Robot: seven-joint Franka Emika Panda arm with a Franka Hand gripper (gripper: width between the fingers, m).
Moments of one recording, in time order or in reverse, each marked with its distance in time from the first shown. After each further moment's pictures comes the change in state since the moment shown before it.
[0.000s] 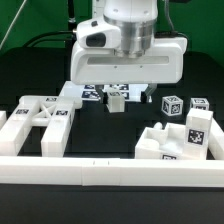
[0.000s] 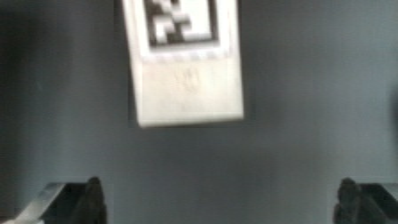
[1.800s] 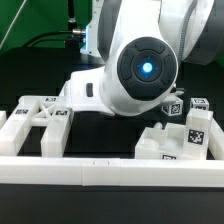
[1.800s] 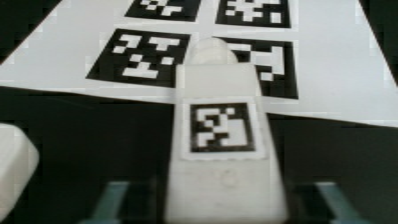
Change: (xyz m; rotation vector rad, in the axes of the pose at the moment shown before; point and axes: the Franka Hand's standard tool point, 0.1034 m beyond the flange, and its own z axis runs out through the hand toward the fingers) arm -0.016 0.010 0.023 0.016 -0.798 0.016
